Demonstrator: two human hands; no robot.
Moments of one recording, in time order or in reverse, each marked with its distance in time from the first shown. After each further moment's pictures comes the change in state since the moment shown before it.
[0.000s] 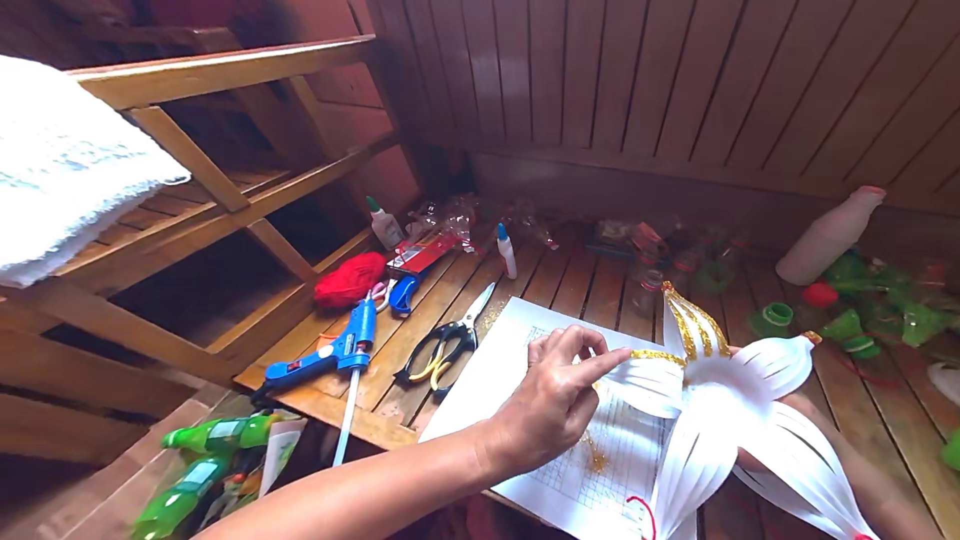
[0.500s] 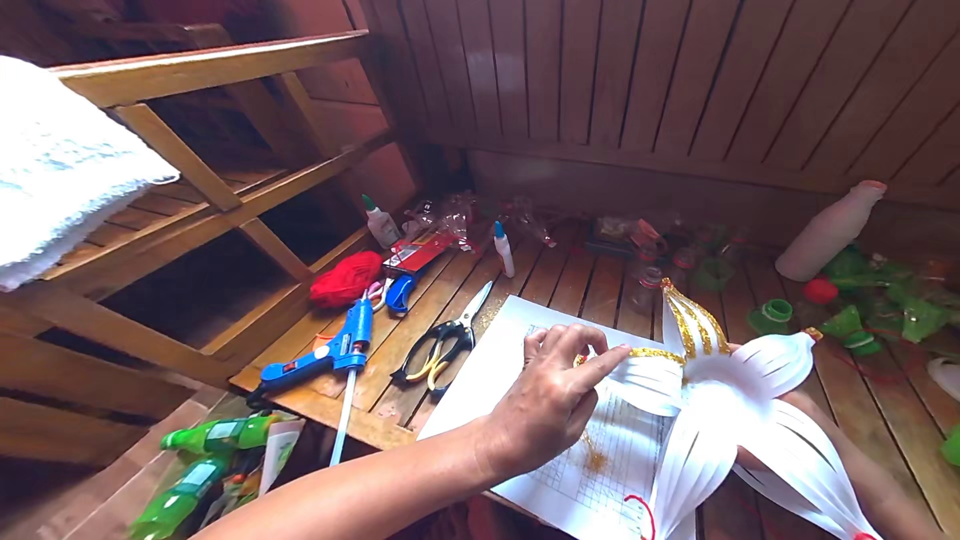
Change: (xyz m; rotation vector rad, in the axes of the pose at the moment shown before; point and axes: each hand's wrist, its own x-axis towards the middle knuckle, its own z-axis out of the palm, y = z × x) left_hand 0.001 -0.002 0.002 0.174 0.012 0.101; right_hand 0.053 0.071 -0.030 0.146 -0.197 -0.172
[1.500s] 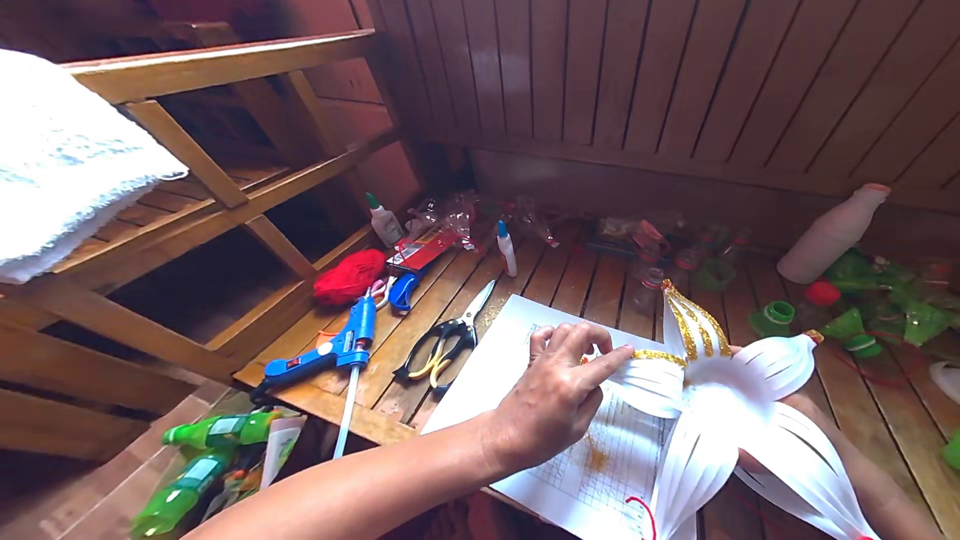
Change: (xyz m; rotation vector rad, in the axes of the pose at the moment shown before) left_hand 0.003 0.000 0.001 0.005 -0.004 -0.006; right_hand -0.017 -0.002 -0.008 -0.206 -0.107 -0.193
